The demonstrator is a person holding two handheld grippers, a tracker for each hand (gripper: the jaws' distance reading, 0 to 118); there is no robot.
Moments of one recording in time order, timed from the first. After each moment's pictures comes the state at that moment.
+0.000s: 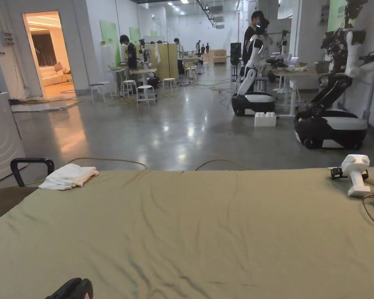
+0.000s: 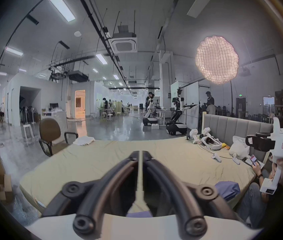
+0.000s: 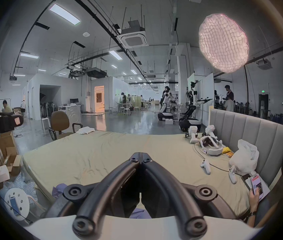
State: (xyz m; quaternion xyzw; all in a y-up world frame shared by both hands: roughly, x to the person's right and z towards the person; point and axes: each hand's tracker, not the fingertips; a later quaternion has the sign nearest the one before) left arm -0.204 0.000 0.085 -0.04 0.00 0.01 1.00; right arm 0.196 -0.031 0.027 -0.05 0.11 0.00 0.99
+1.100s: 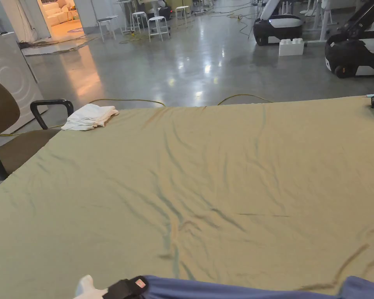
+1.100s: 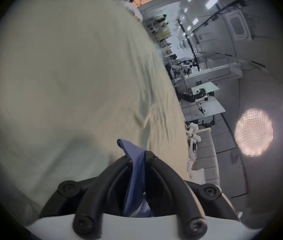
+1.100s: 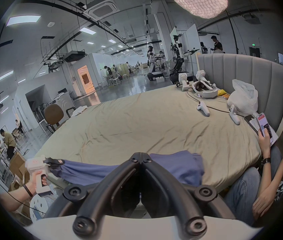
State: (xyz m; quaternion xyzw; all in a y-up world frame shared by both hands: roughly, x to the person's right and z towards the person) left arm -0.385 -0.258 -0.062 -0.30 -0.01 0.48 0.82; right arm 0.233 -0.102 0.031 -0.24 0.07 -0.11 0.96
